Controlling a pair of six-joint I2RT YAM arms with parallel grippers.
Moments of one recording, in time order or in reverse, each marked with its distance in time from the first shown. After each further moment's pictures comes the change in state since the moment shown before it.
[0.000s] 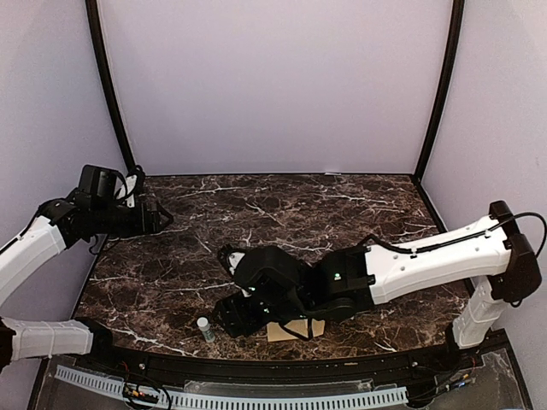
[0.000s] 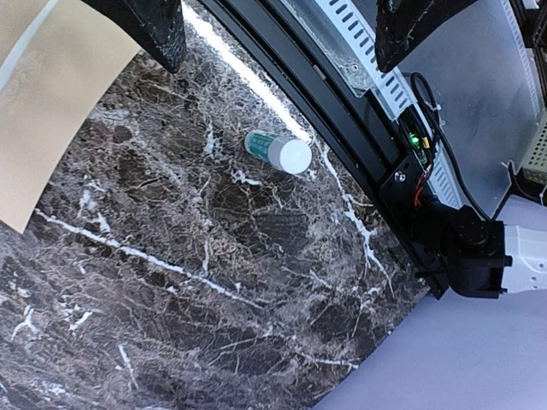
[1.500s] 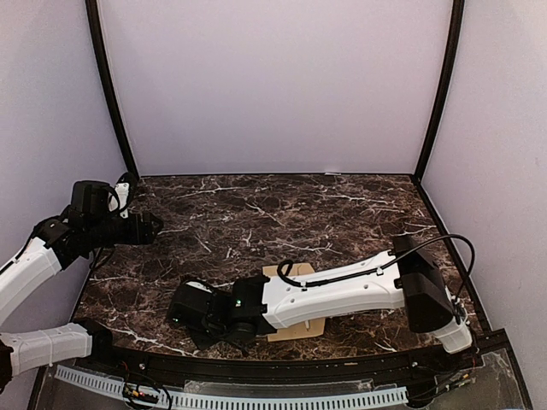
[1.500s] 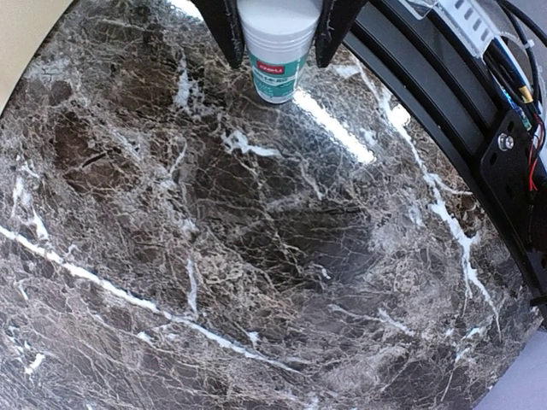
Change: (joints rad) left arm 0.010 -0.146 -0.145 0.098 -0.175 0.137; right arm 0.042 0.565 0.554 -0.276 0.109 0.051
